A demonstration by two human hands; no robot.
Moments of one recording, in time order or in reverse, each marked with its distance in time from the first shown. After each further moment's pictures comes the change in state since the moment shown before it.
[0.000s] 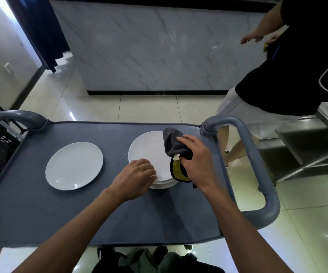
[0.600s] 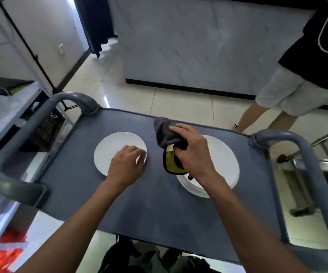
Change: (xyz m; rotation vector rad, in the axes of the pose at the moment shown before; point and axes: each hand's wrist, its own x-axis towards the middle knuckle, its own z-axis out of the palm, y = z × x) left_hand -0.084 -0.089 -0.058 0.038 0.249 -0.699; right_hand 0.047 -0.113 0.107 0.104 -0.202 -0.197
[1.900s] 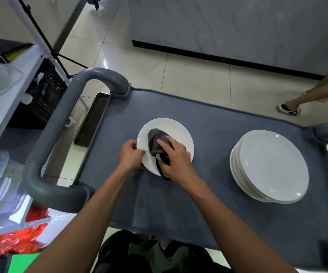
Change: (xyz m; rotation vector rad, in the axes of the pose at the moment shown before) left_hand 0.024 -0.174 0.002 -0.883 -0.227 -1.065; right_hand 0.021 -0.024 0.239 -0.216 -0.417 0.229
